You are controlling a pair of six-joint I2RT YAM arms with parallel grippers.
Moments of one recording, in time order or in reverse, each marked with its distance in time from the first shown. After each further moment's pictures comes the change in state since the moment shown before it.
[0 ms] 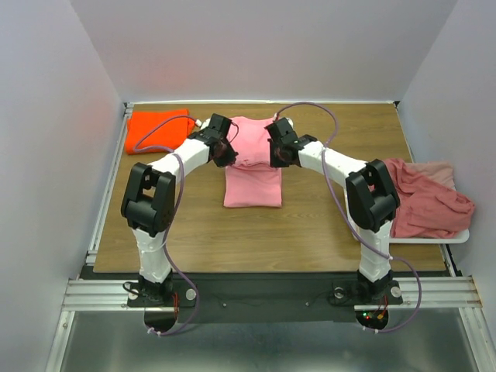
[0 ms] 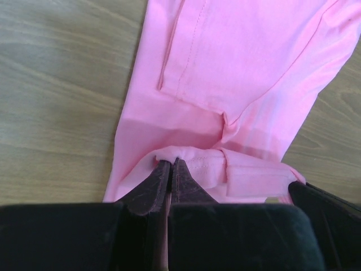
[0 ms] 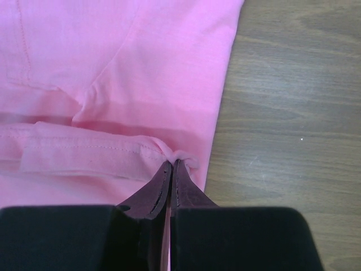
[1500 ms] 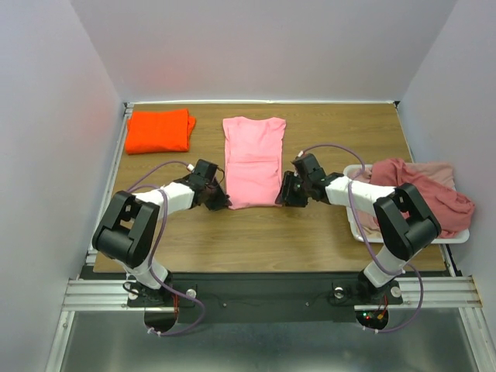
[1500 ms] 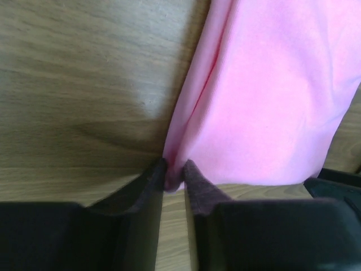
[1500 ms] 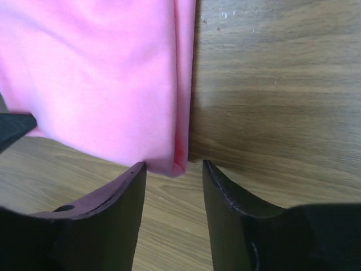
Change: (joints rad) left arm -0.021 -0.306 -0.634 0.286 0.182 -0.066; right arm -0.027 -0.348 -0.638 0.258 -0.397 0.280
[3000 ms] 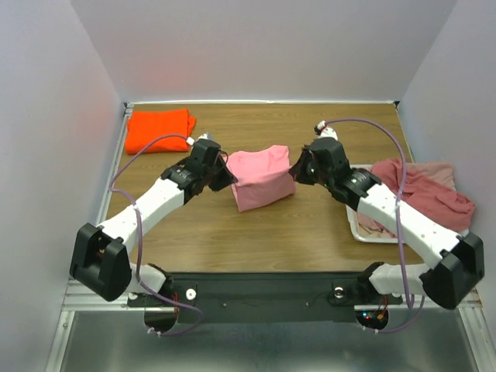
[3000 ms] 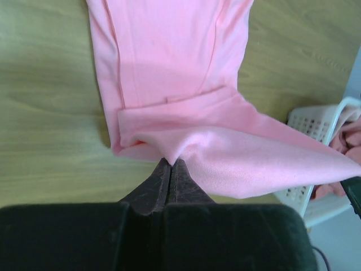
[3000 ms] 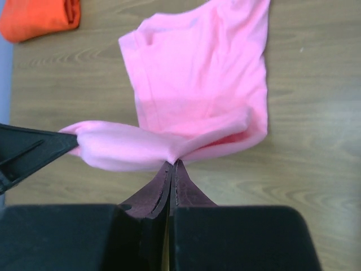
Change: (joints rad) left arm -0.121 -0.274 0.201 -0.241 -0.103 -0.008; right arm 0.089 -0.443 0.118 -0.180 0.324 -0.040
